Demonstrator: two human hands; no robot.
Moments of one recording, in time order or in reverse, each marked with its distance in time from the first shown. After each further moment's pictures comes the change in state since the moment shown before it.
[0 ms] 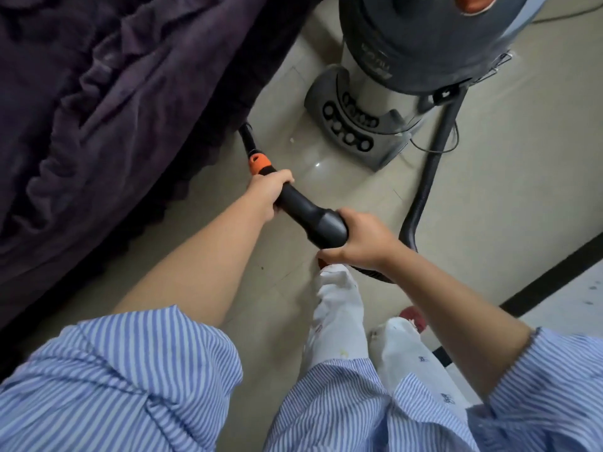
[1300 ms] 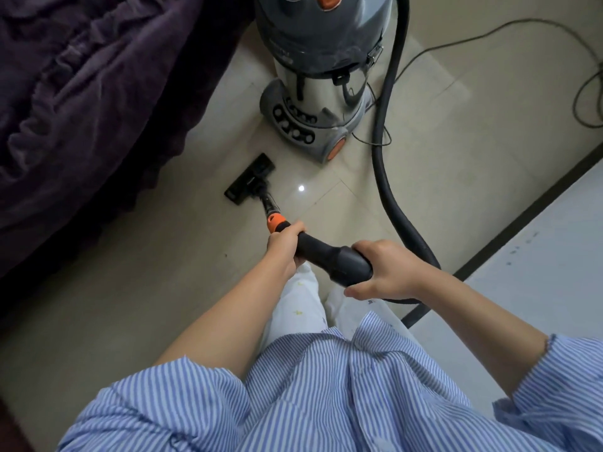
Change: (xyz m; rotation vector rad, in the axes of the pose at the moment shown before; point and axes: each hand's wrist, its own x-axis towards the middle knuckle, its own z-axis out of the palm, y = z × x) left_hand -0.208 -0.211 0.109 -0.144 -0.037 -0.106; right_hand -0.258 0.149 -0.012 -0.176 -0.100 -0.119
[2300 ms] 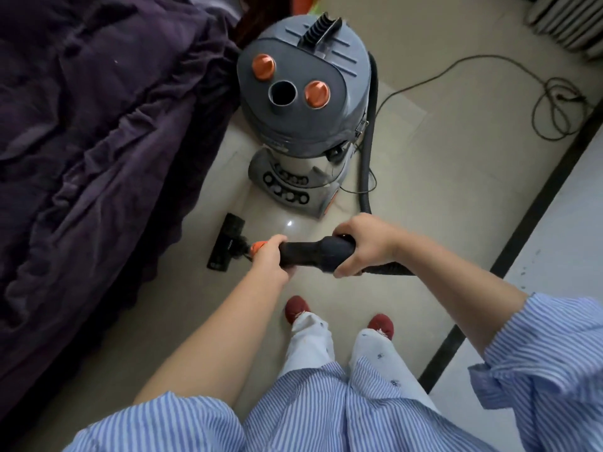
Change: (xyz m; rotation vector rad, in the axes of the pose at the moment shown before) left_hand 0.054 0.183 0.005 -0.093 -0.110 -0.052; right_hand 0.138 -0.063 -0.139 -0.035 0.091 0.073
